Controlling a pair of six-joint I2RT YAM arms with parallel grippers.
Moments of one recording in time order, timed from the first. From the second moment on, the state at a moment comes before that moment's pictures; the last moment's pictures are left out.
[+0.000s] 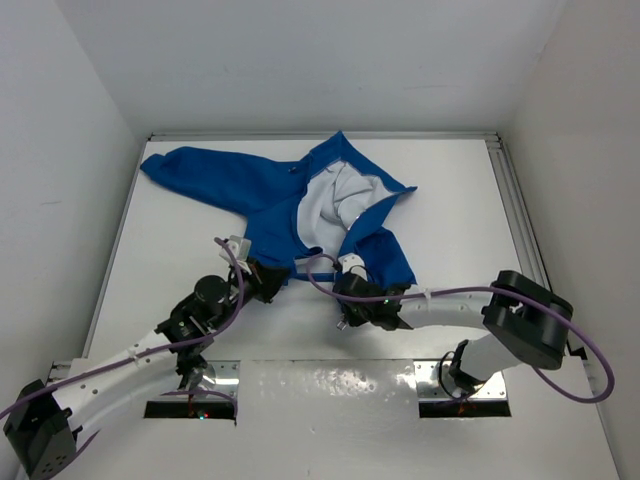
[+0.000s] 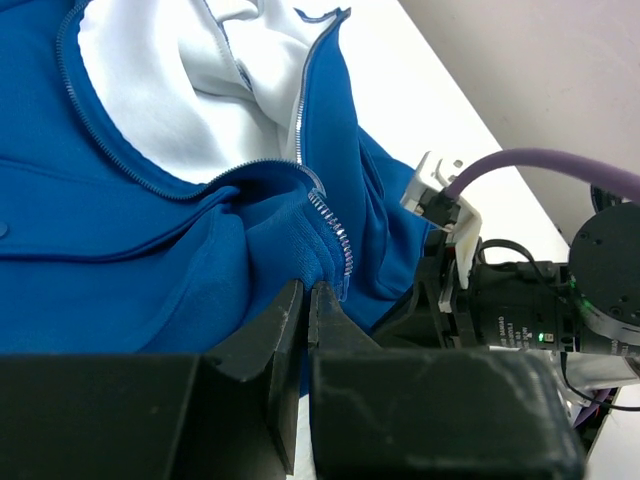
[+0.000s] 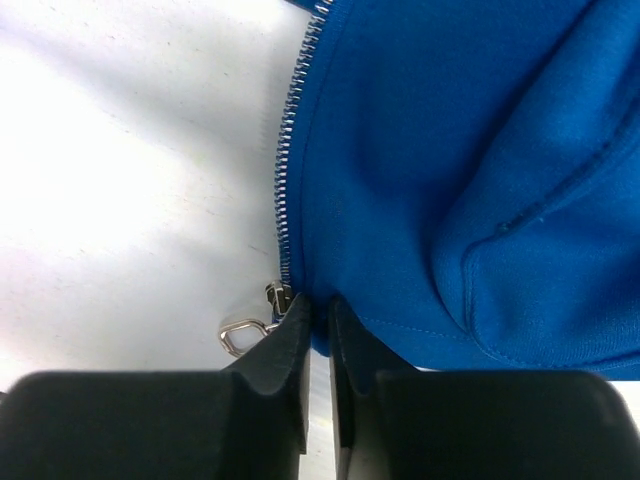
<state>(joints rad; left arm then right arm) -0.76 0.60 0.20 0.27 -0.10 -0.53 1.06 1.48 0.57 -0.14 0.28 0.57</state>
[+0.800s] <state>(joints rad) -0.76 0.72 0.23 0.29 -0.04 -0.62 1.06 1.06 0.15 0.60 0.35 0.67</state>
